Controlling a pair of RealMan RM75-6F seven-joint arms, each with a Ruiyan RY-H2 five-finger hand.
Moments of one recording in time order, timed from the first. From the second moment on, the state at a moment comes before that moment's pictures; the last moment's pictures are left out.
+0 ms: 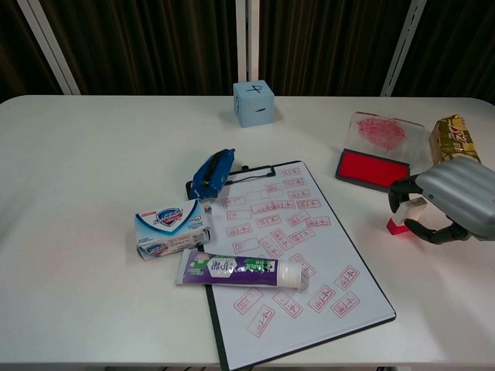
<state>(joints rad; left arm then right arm) -0.08 -1.11 -0.01 -1.51 1.55 1.49 -0.11 0.39 -1.78 -0.05 -0.89 -1.63 1.28 -0.10</state>
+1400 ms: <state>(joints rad) -0.08 -1.11 -0.01 -1.51 1.55 1.50 -0.11 0.38 -1.70 -0.03 -1.00 -1.61 1.28 -0.14</state>
